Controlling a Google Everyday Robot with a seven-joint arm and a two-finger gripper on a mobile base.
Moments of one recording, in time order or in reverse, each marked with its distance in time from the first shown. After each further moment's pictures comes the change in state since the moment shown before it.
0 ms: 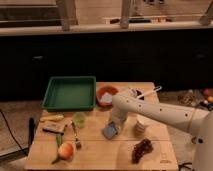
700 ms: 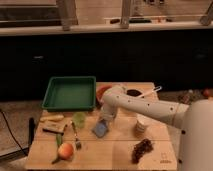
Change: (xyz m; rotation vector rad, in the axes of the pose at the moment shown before) arm -0.049 -0.038 0.015 0.004 -0.093 -0.175
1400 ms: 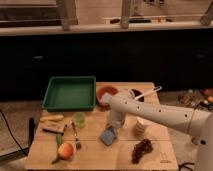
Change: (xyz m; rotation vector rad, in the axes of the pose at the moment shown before) arm 0.013 0.061 -0.020 -0.054 0.062 0.057
